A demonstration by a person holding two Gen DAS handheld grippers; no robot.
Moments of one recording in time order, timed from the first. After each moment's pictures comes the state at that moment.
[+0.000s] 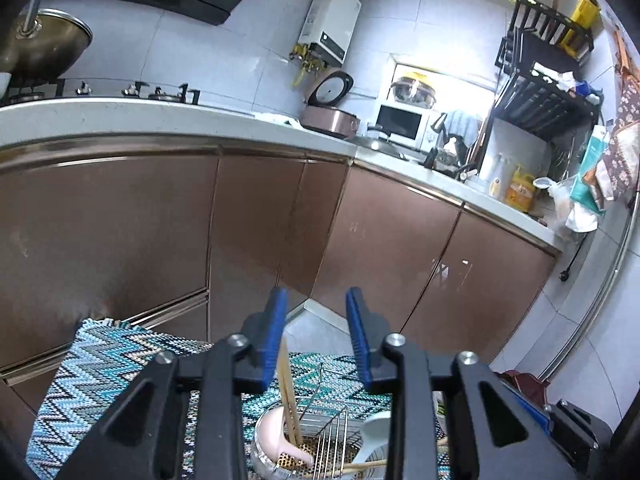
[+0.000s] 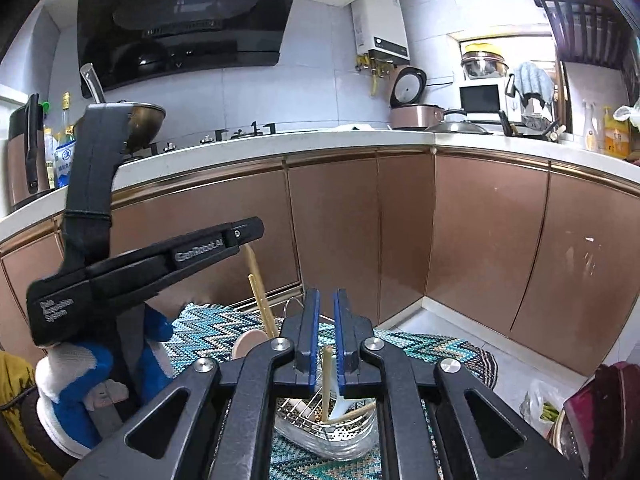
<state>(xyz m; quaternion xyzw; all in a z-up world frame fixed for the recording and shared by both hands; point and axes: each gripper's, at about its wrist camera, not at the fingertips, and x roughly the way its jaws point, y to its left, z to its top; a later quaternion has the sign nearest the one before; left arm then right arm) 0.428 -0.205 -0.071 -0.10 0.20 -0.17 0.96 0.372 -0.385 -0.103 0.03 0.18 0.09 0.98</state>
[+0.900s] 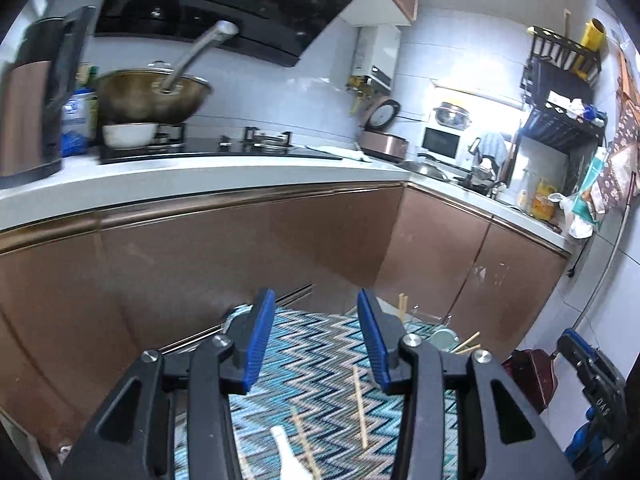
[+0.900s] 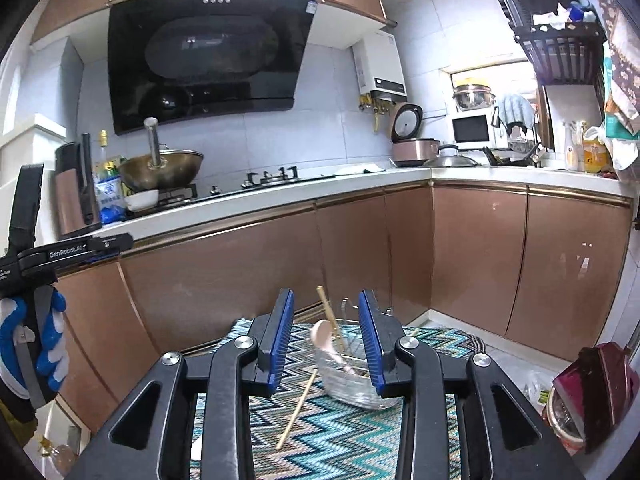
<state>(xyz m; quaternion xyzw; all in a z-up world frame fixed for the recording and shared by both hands) 0.230 -0.001 0.017 -0.08 0.21 -0.08 0.97 0.211 -0.348 -0.039 0.05 0.13 0.10 0.99</state>
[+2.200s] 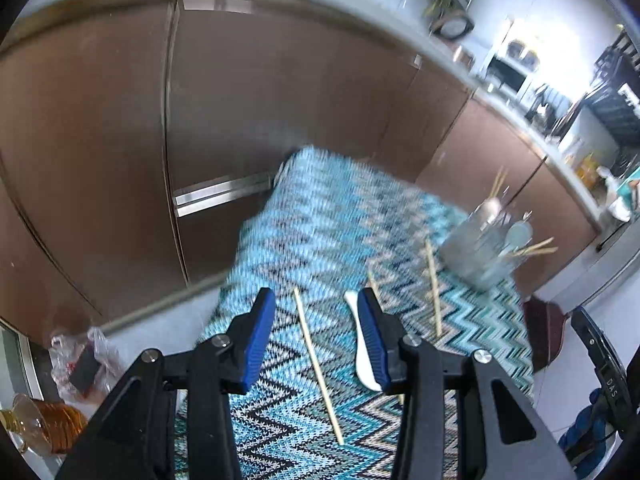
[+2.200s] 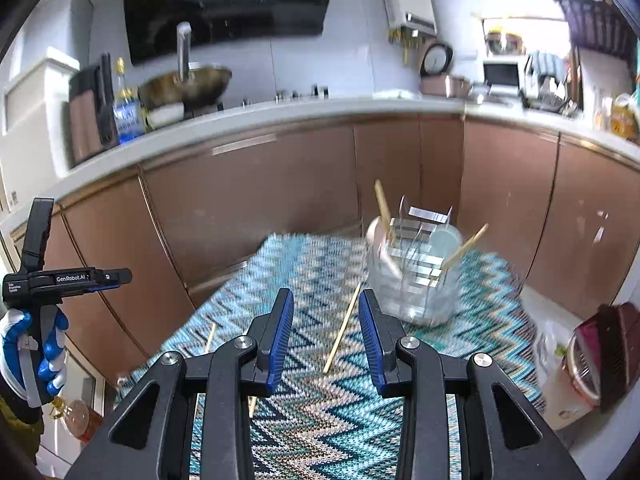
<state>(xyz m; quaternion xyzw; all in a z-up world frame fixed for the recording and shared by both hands) 0.251 0.088 -0.157 -0.15 0.43 -0.05 0.89 0.230 -0.288 -0.130 0.02 0.27 0.14 0.95</state>
